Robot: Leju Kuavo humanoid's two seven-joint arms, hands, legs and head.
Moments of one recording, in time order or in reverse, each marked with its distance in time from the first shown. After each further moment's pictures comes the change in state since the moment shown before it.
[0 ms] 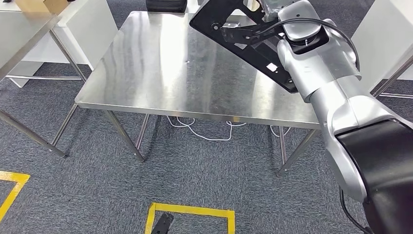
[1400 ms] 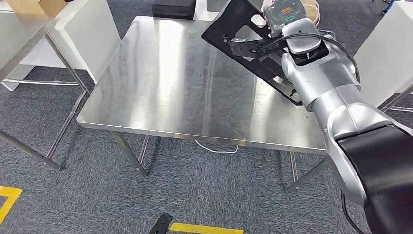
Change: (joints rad) left arm 0.003 0.018 -0.049 -0.004 0.022 -0.024 0.036; right arm 0.034 -0.027 0.017 0.064 0.019 -0.006 0.016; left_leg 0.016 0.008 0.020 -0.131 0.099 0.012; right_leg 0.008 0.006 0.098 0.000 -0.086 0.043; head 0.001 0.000
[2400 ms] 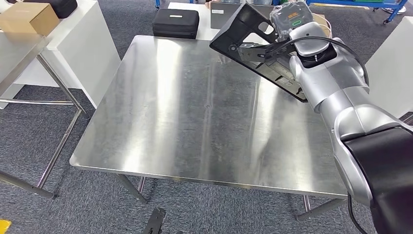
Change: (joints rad) left arm 0.000 -0.014 0.008 -0.021 0.118 0.110 -0.272; right arm 0.003 -0.036 0.012 0.015 0.008 0.017 -0.042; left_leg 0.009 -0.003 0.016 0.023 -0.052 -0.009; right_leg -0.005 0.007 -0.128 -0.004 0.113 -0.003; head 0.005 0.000
